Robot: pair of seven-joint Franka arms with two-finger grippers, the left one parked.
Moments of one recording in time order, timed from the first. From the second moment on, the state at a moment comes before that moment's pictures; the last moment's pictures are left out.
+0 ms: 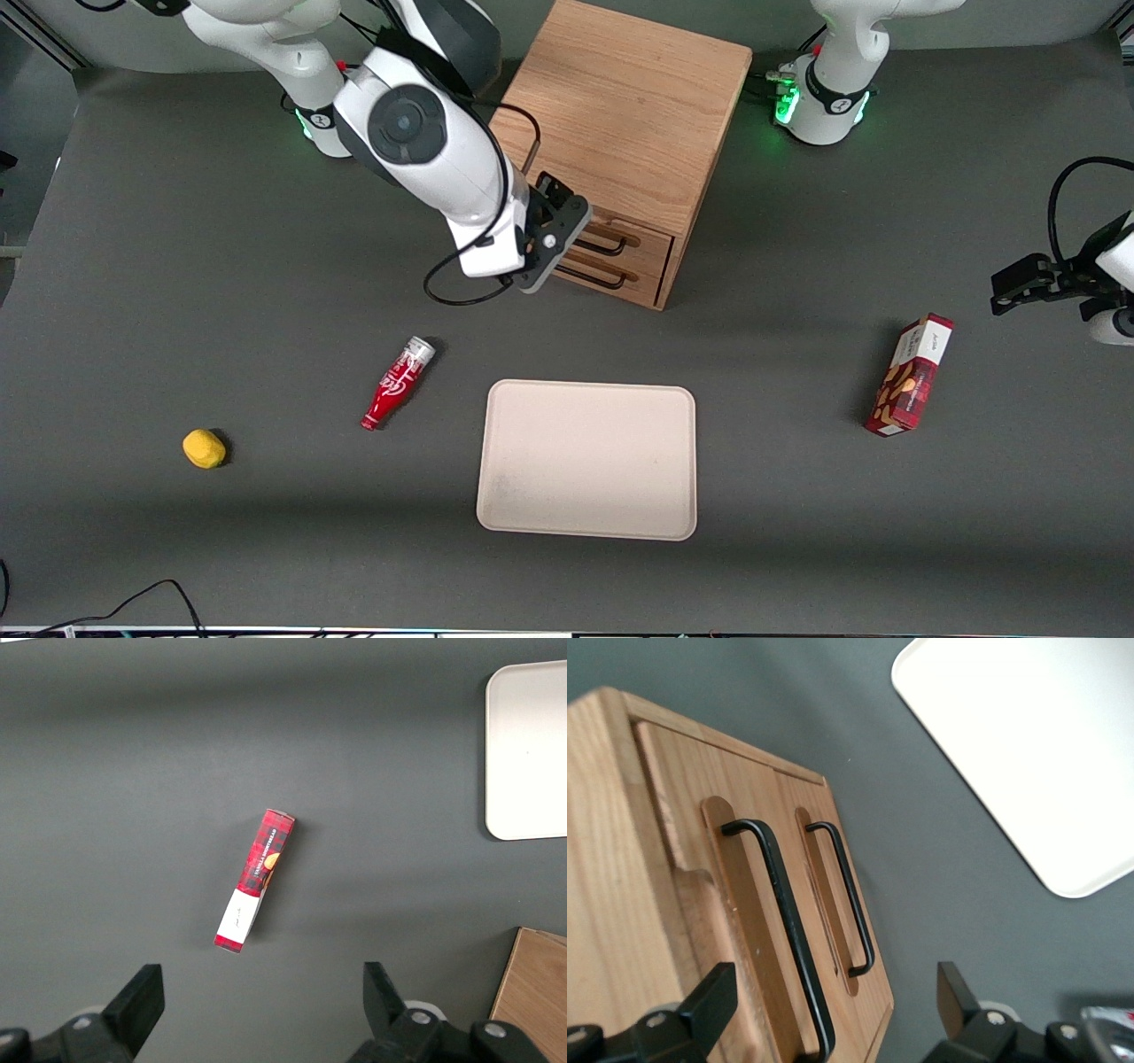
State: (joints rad) arm 0.21 0.46 0.61 -1.44 0.04 1.84 -0.10
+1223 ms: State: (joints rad) arm 0.23 0.53 0.61 -1.52 0.01 1.91 -0.10
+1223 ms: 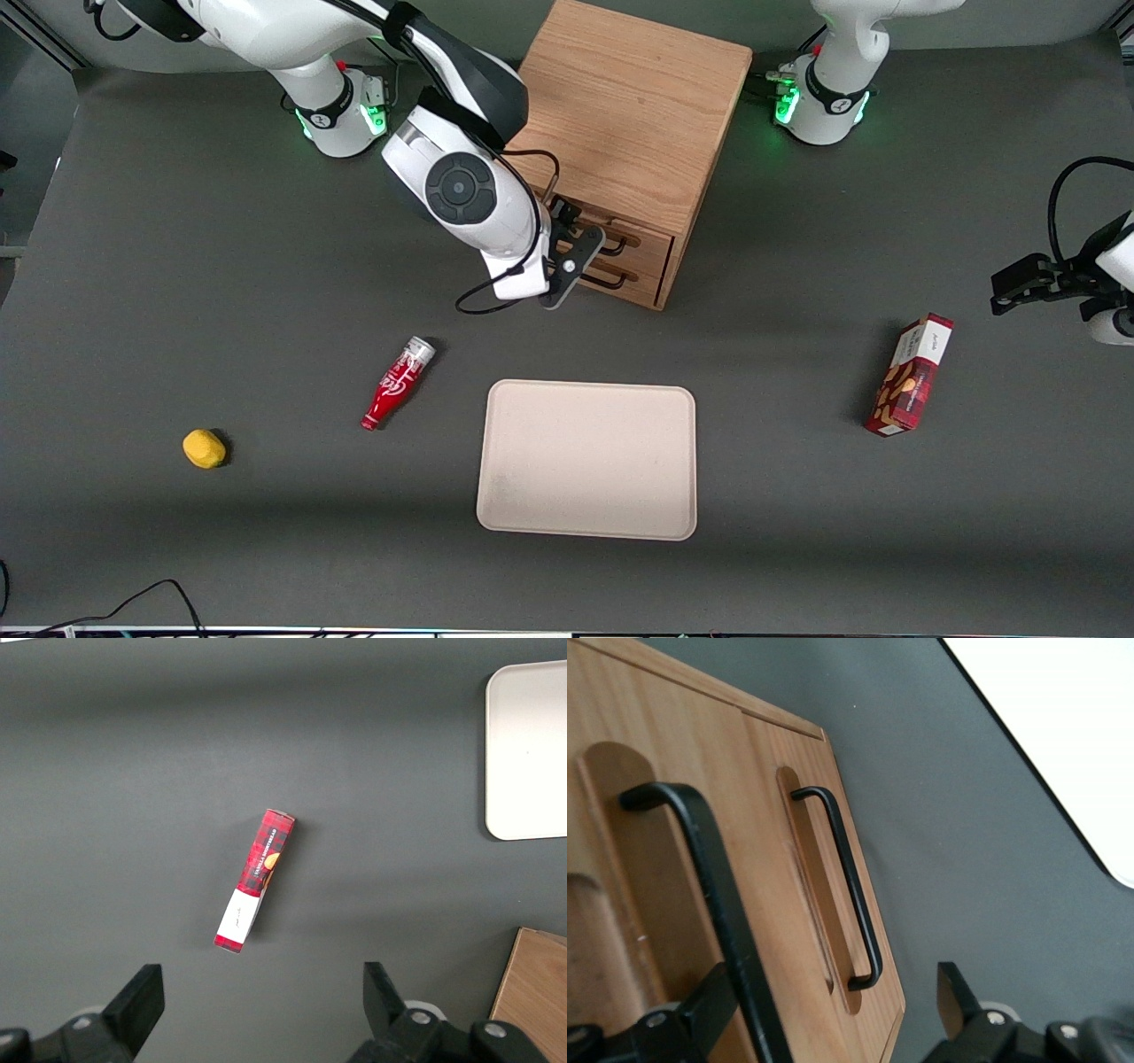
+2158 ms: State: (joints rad) arm 0.19 0.54 0.58 -1.50 -0.05 1.93 -0.10
